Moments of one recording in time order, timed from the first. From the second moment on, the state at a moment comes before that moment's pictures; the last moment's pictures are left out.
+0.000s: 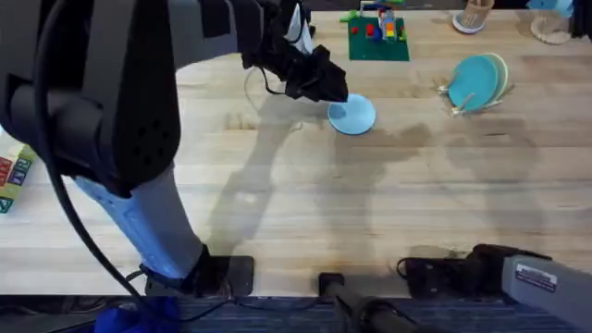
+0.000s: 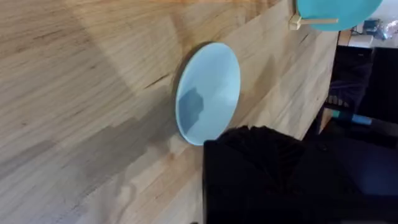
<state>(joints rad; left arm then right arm) -0.33 1.98 1.37 -0.57 0.85 -0.33 -0.17 1.28 1.80 -1.43 0.09 -0.32</state>
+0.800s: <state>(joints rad) -0.33 2.01 1.28 -0.46 0.84 -0.32 -0.17 1.28 1.80 -1.43 0.09 -0.32</state>
